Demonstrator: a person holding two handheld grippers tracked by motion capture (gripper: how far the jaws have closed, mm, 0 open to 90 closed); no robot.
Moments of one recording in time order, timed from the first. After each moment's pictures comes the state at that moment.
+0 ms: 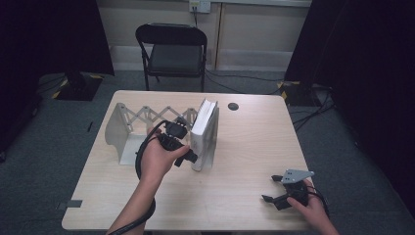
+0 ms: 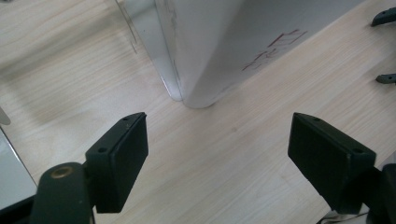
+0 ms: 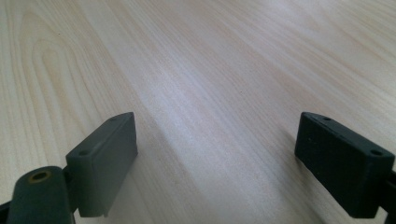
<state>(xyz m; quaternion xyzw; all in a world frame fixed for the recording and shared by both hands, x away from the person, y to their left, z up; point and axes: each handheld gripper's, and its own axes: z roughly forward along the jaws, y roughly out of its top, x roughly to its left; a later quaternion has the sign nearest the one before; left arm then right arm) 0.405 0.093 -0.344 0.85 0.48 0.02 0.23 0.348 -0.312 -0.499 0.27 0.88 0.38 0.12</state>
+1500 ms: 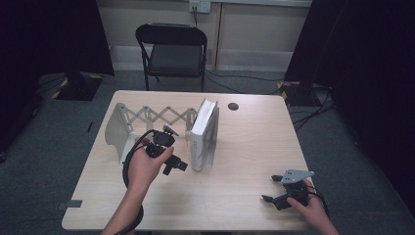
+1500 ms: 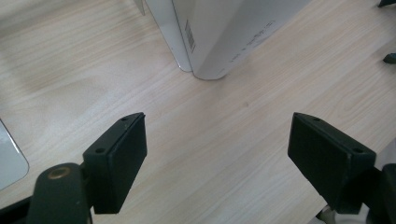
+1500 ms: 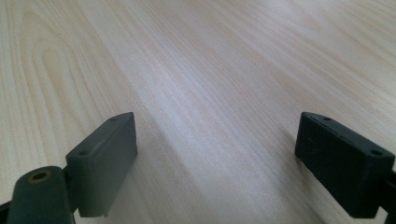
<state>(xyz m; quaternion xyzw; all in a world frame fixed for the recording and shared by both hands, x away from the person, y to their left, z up) 0.393 0.126 -0.368 0.84 0.48 0.00 0.24 0.348 -0.312 -0.499 0.27 0.88 0.38 0.11</state>
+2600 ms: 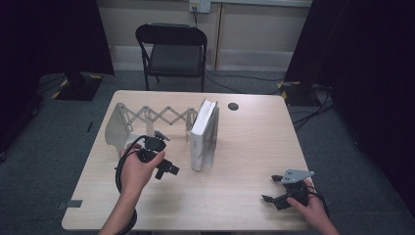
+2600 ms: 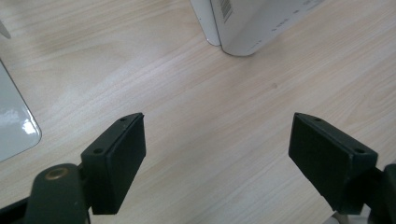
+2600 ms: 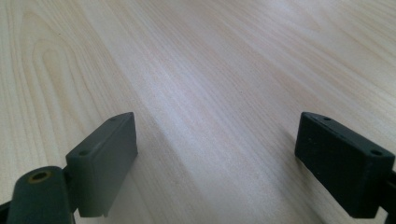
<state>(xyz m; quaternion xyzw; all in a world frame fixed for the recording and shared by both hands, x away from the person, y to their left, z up) 0.391 0.151 -0.389 0.83 0.50 0.00 0.23 0.348 -0.312 -0.499 0.27 0.88 0.38 0.11</state>
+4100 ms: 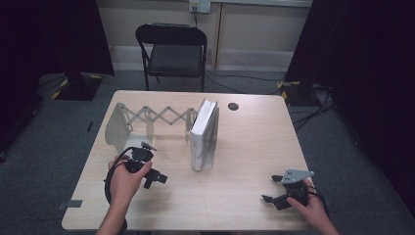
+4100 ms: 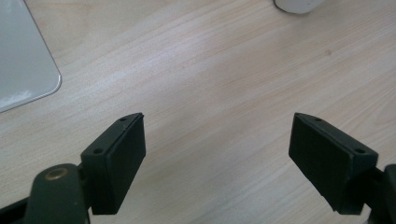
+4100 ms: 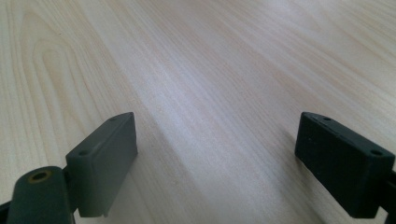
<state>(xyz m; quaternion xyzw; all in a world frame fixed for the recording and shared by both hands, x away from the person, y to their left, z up) 0.378 0.187 -0.427 0.82 0.53 -0.01 0.22 0.348 -0.312 -0.499 0.27 0.88 0.38 0.11</state>
